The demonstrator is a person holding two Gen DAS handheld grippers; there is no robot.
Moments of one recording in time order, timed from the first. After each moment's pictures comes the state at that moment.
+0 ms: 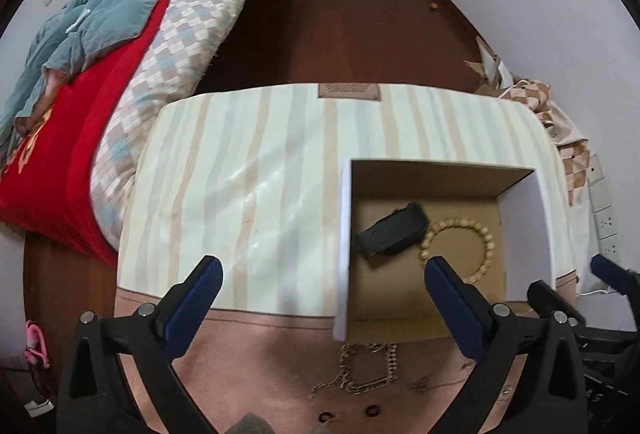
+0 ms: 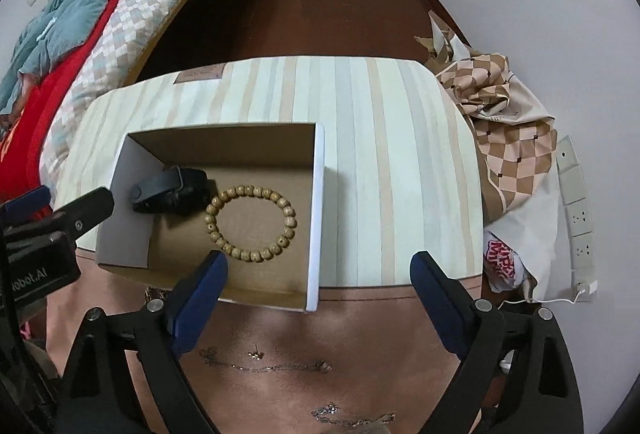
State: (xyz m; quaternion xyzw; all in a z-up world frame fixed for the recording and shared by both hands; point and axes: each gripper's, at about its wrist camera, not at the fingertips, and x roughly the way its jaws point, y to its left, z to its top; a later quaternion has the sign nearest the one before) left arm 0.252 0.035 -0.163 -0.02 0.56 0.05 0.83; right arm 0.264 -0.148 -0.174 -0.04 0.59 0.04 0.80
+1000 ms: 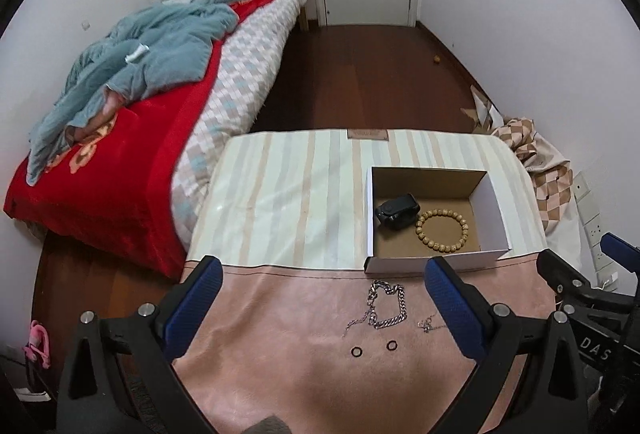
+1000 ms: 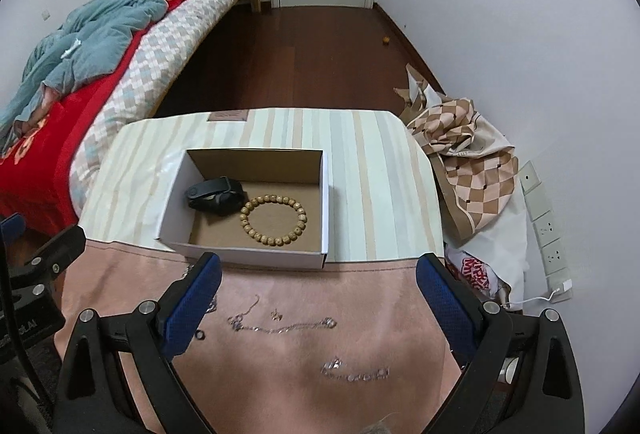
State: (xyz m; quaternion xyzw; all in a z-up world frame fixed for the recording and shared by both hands) left arm 0.136 0.048 -0.066 0.00 0.46 0.07 0.89; right arm 0.171 -0.134 -0.077 -0.05 0.50 0.02 0.87
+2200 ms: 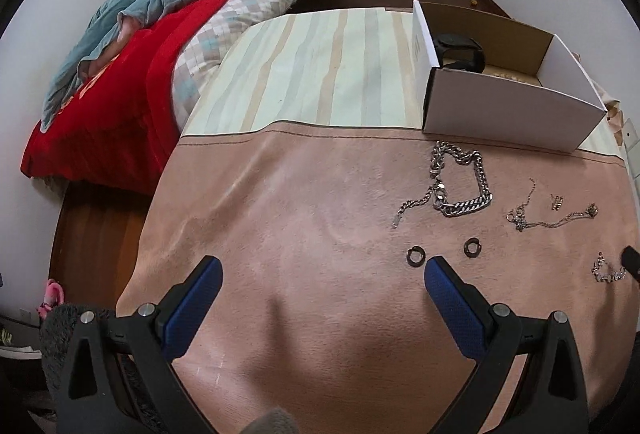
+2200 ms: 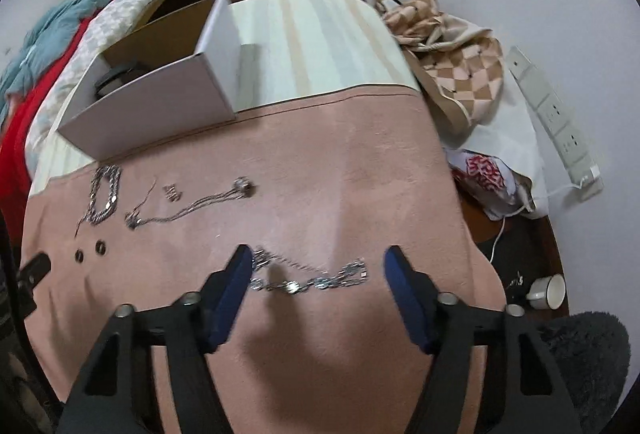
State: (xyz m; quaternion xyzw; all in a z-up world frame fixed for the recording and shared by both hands) left arm 0.091 0.047 -0.216 0.01 0.53 0.14 0.83; right arm 0.101 -0.232 -0.231 0.05 0.55 -0.04 0.83
